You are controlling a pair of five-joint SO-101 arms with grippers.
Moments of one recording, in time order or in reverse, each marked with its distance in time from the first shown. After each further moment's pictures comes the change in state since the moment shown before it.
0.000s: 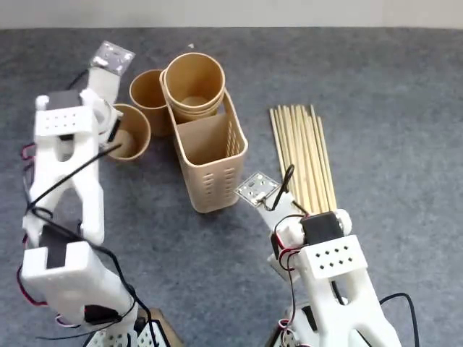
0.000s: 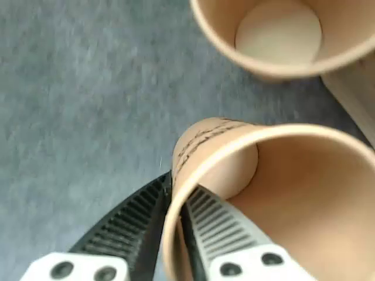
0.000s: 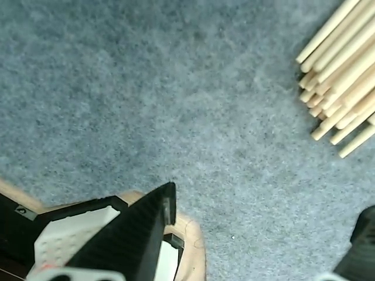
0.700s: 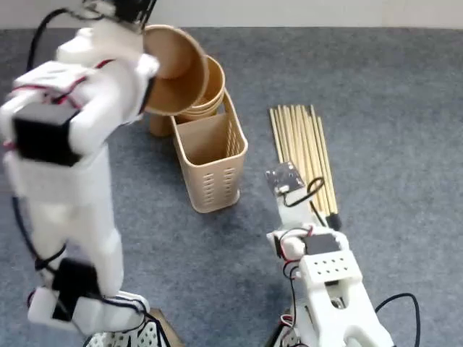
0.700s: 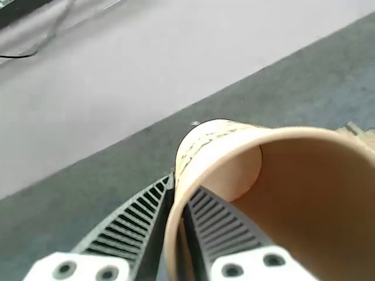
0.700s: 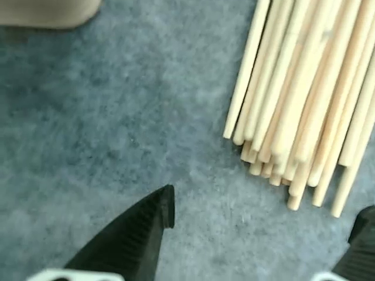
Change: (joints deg) left arm 21.7 -15.3 -43.4 21.9 13.2; right arm 5.5 0.0 22.1 -41.6 -15.5
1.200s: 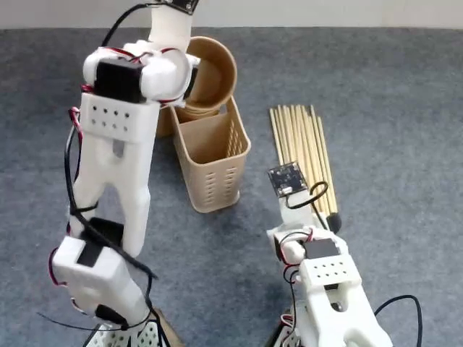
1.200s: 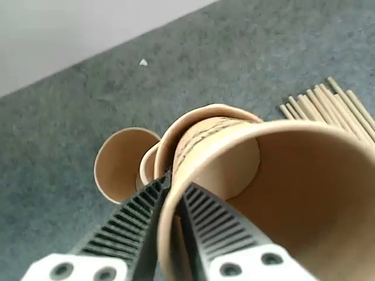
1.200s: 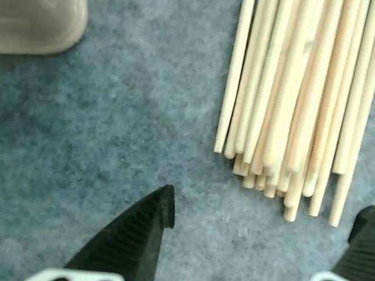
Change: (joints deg) left arm 2.5 17.8 0.0 -1.6 8.1; right arm 0.4 -0.9 3.1 -6.5 -2.4
